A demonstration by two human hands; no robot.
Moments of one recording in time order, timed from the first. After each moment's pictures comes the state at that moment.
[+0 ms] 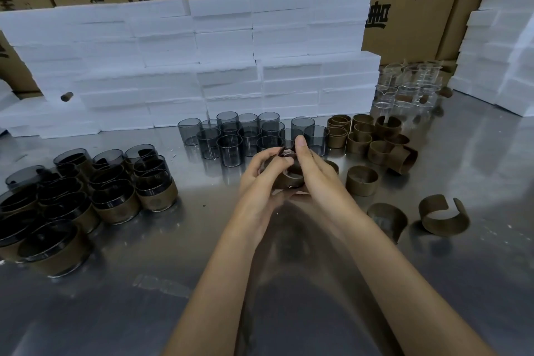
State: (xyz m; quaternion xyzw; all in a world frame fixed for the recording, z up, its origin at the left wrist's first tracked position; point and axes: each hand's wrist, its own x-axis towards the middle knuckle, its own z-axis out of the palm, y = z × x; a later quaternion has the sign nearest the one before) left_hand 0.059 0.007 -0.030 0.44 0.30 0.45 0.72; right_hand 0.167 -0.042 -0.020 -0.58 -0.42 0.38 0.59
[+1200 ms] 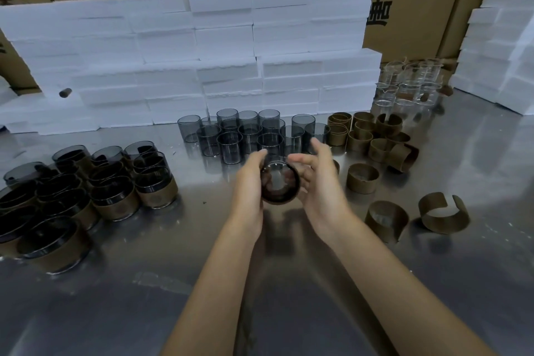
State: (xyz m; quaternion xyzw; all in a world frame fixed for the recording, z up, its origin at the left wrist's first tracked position) left_hand 0.061 0.014 -0.028 0.40 0.41 0.48 0.66; right_hand 0.157 -0.032 -0.027 -0.52 -0.27 0.44 0.68
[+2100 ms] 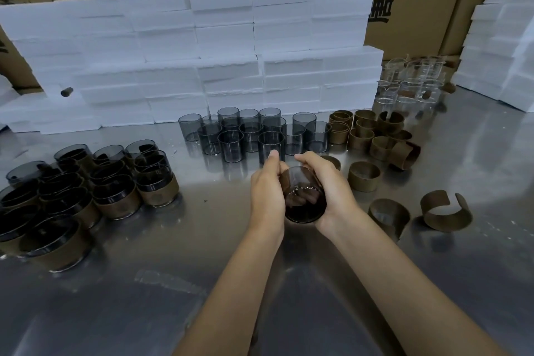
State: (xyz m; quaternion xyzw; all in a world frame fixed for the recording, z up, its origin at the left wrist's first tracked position) left_hand 0.075 -0.013 -0.031 0.47 0.37 0.50 0.63; right_hand 0.156 -0.050 -0.014 -0.48 -0.17 0.54 0.67
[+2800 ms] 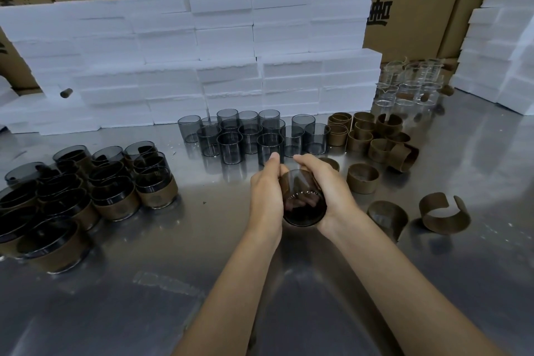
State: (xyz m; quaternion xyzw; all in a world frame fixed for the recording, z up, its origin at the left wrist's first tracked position) left_hand 0.075 -0.013 -0.029 0.46 0.38 0.49 0.63; right_hand 0.161 -0.046 -0.019 -0.47 -0.19 0.53 0.67
